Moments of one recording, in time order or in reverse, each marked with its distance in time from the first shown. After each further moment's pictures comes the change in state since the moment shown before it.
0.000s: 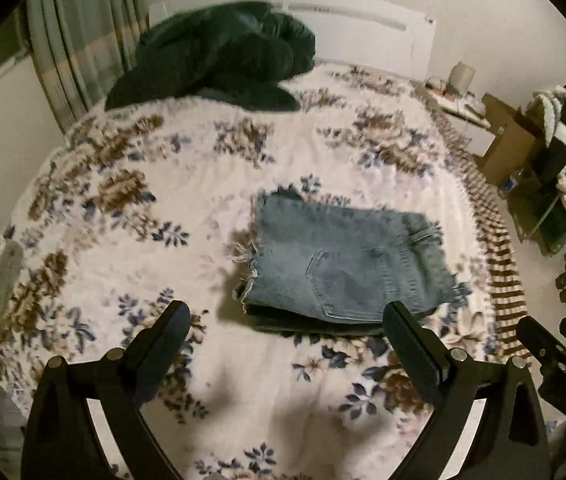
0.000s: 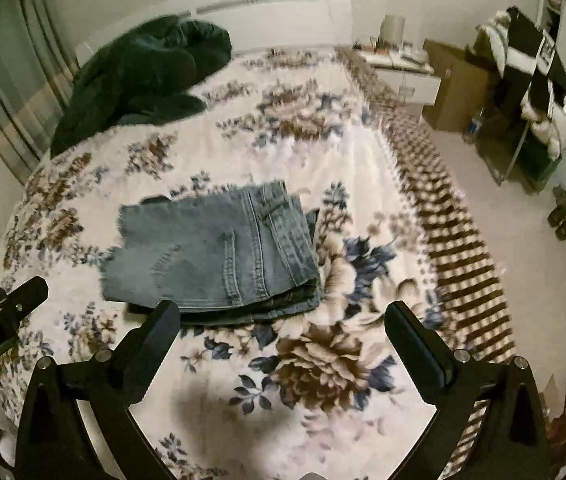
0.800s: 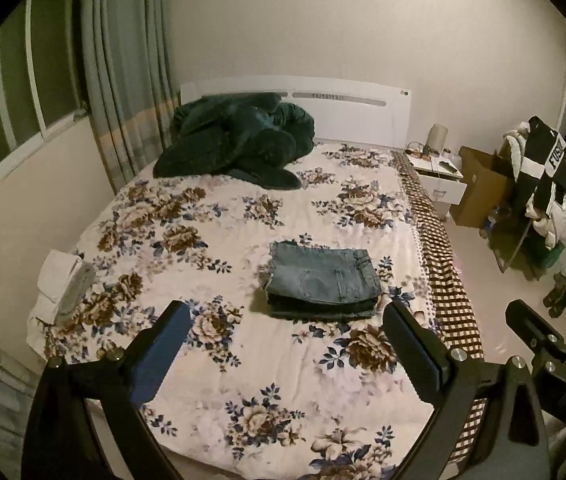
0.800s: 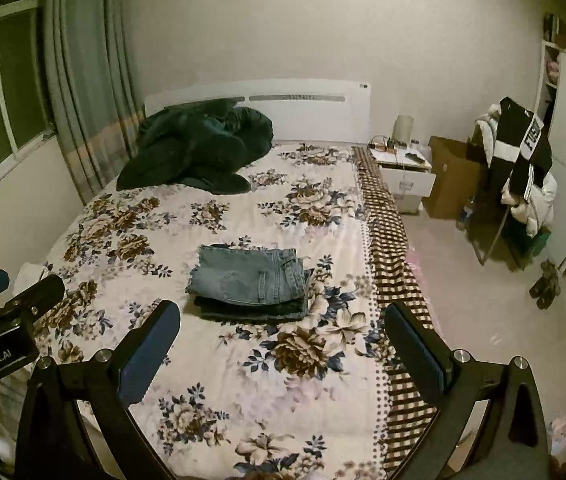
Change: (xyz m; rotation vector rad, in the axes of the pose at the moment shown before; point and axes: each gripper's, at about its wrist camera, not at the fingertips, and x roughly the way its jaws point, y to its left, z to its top) left arm -0.310 -0.029 -0.091 0.016 -0.251 0.050; right arm -0.404 -0.017 -0.101 -0.139 -0.284 0.058
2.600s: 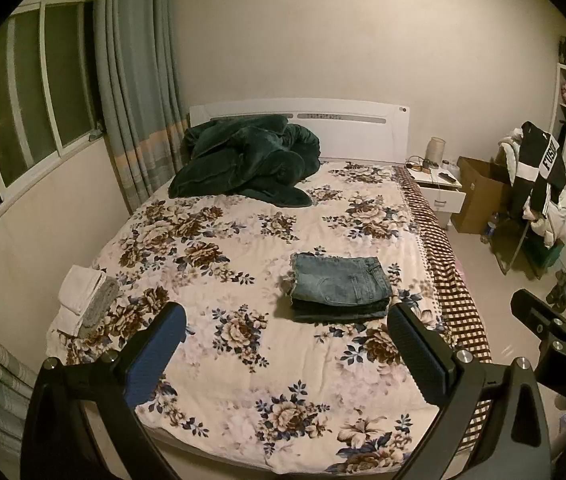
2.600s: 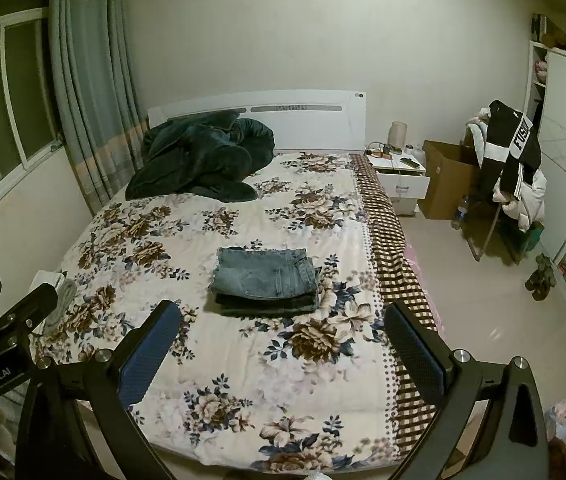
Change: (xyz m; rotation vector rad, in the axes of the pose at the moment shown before) left arm -0.063 0.039 -0.022 0.004 -0.060 0.029; right arm -0.080 0.051 -0.005 0.019 -0.019 0.009
